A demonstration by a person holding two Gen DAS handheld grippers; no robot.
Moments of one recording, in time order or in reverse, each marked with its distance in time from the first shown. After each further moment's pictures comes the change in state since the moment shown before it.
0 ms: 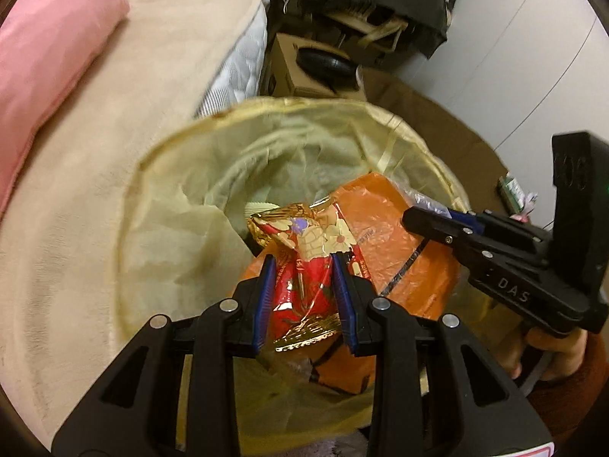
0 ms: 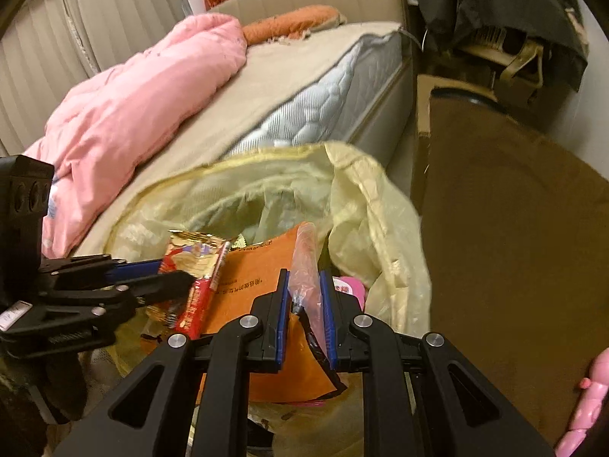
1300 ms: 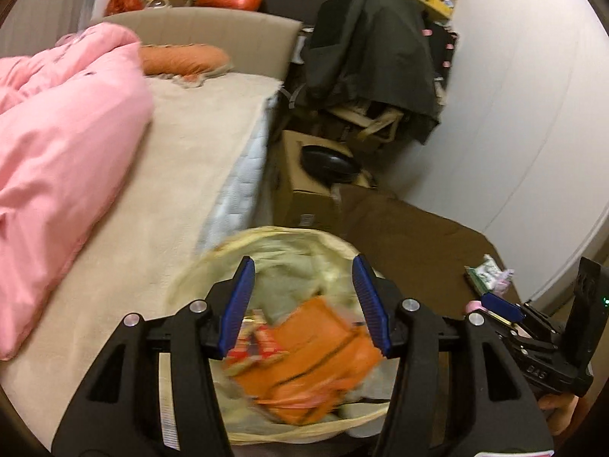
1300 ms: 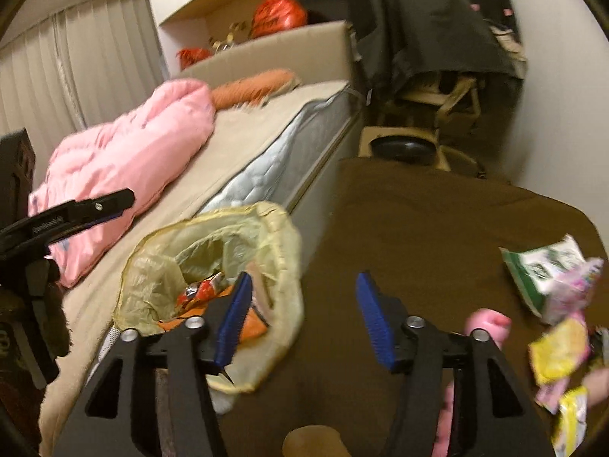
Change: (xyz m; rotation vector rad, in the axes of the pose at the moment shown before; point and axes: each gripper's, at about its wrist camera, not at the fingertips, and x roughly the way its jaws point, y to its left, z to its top) left arm -0.098 -0.060 0.022 -0.020 -0.361 0.046; right arm -0.153 -0.060 -0.048 0.092 -0.276 -0.106
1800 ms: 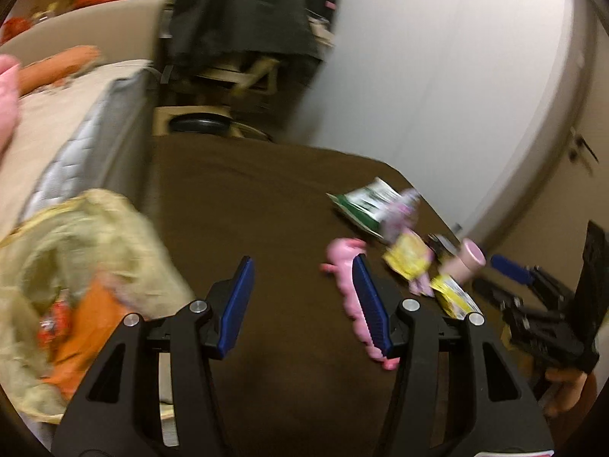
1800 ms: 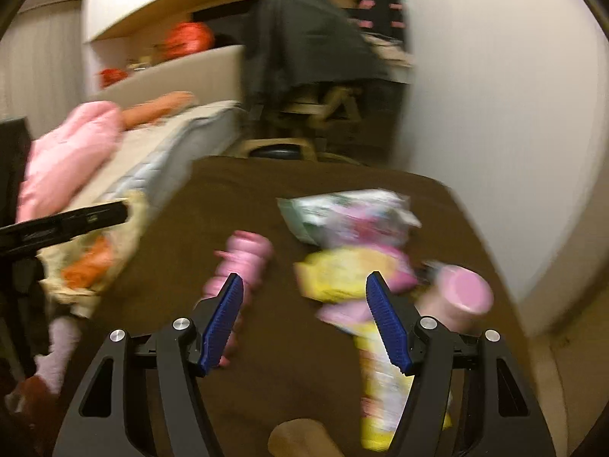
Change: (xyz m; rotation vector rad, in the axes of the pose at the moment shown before) left arm 0.065 -0.186 -0.071 0.249 0.132 -0.294; right arm -0.116 -0.130 -0.081 0.085 -0.078 -0.462
